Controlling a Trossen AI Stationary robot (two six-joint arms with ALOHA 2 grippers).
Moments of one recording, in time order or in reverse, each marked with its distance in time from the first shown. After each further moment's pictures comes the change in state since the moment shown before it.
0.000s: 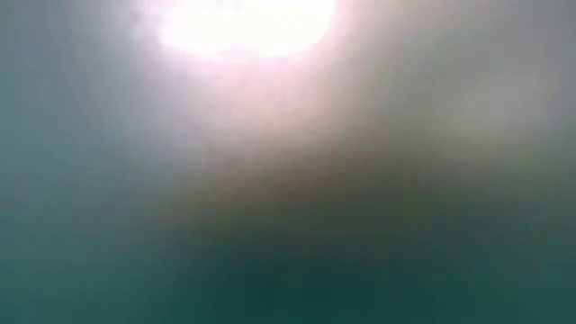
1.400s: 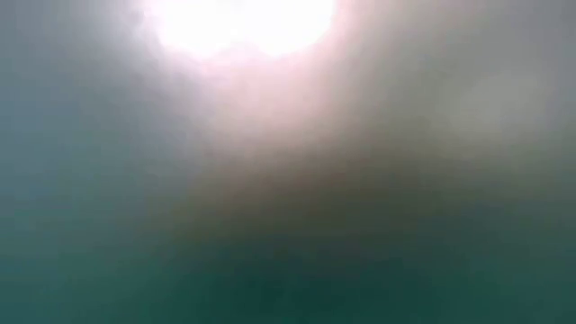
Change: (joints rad) left arm 0.233 -0.006 -0.083 -0.048 -0.224 0.116; right arm 0.000 -0.001 0.001 0.014 -0.053 -0.034
